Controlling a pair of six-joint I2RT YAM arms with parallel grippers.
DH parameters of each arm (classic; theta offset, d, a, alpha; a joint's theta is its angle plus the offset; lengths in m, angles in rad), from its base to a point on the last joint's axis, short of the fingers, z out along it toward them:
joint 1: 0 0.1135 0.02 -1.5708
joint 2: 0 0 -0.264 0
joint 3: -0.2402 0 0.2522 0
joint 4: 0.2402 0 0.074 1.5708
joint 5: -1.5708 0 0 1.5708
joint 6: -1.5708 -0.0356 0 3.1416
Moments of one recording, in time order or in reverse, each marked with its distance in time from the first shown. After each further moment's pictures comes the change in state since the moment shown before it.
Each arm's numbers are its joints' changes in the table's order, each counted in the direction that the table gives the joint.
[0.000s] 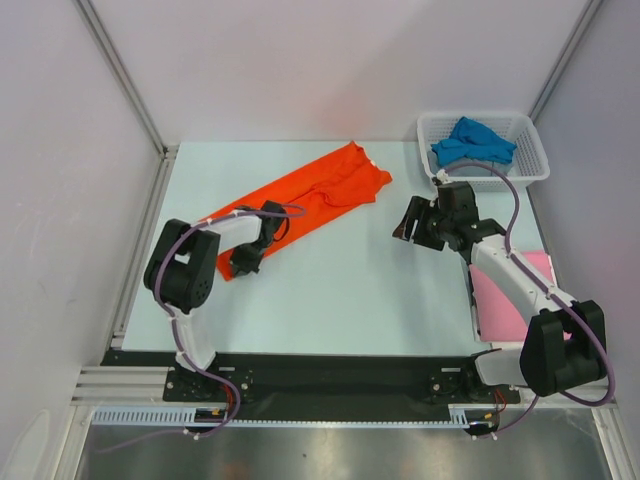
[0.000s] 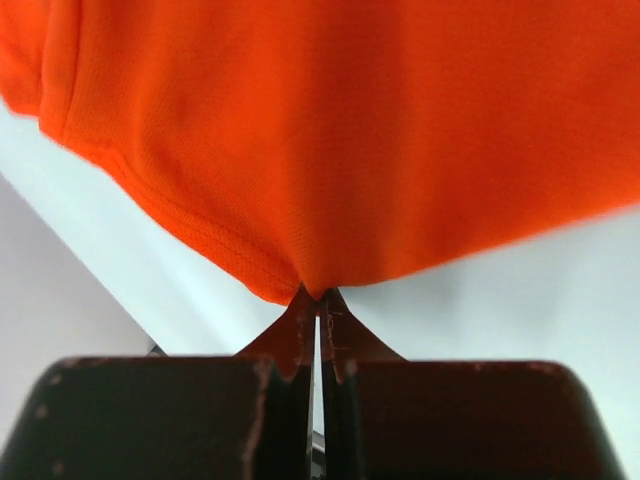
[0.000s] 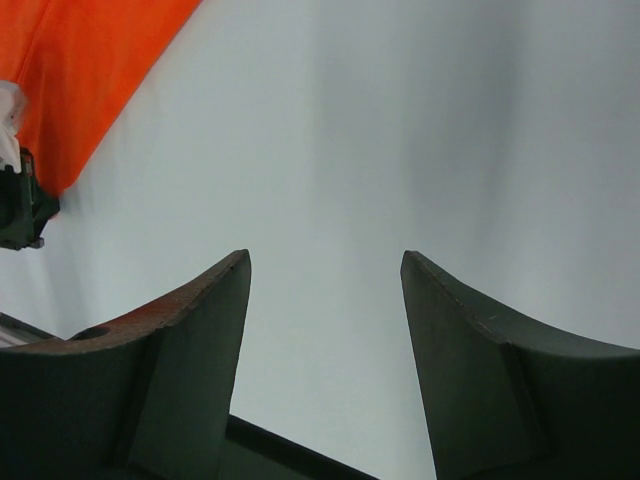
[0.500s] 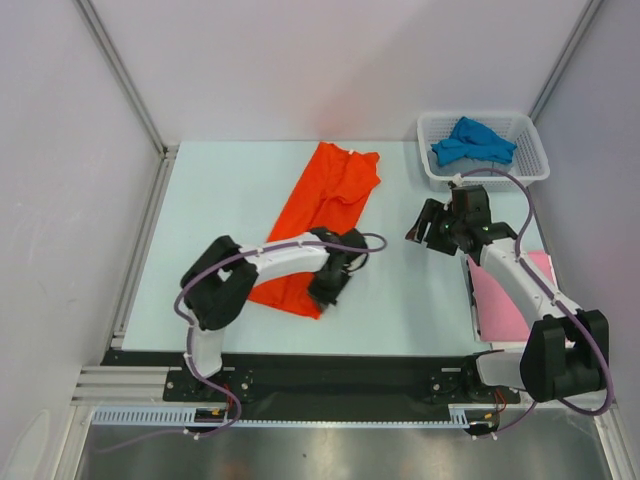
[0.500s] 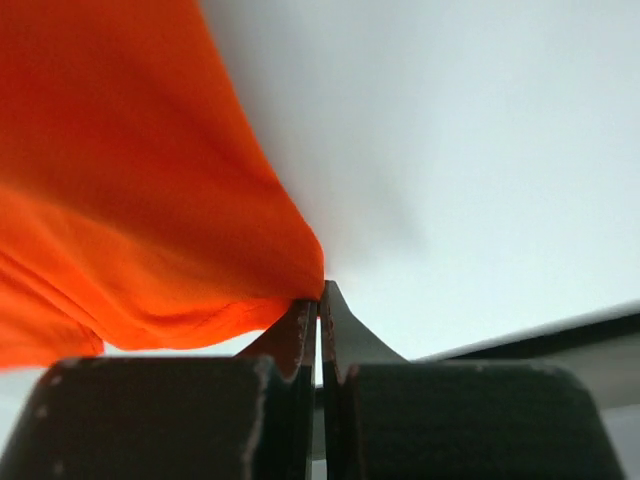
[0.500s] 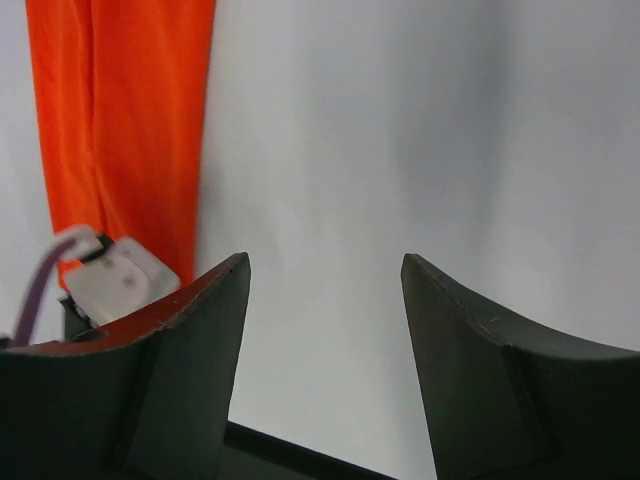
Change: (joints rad) left arm -0.501 0.011 -0.141 0.114 -0.485 0.242; right arm -0.072 -0.031 0.033 0.040 -0.001 -0.002
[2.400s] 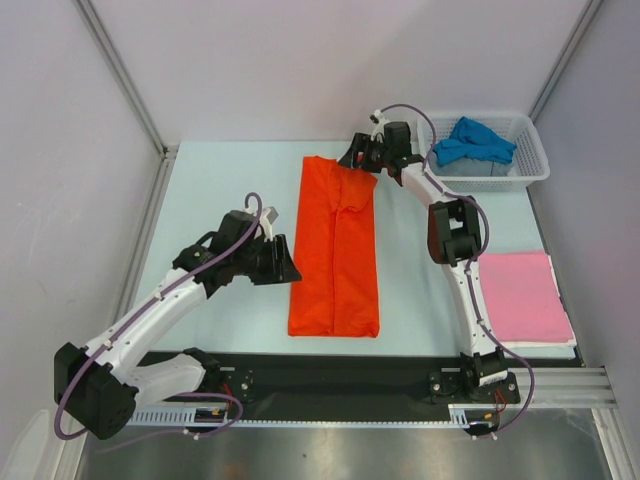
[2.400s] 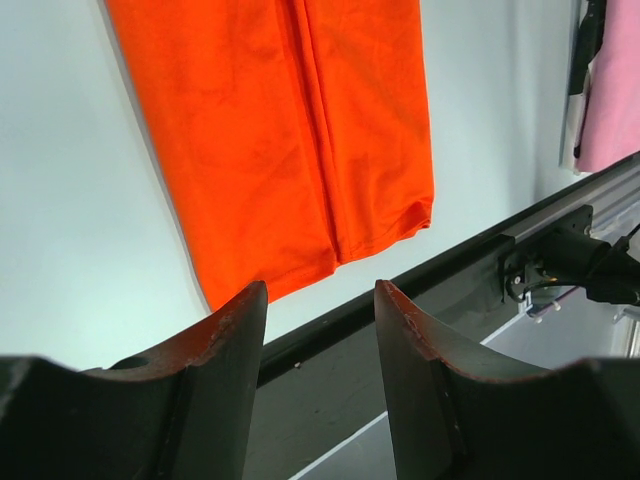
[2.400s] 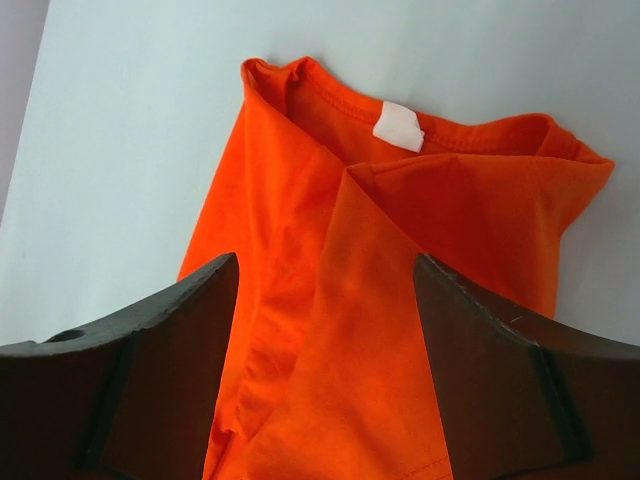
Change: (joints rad) left arm 0.325 -0.829 0.399 -0.273 -0.298 0.257; right arm 0.079 1.323 -1.344 -0.308 0.290 0.109
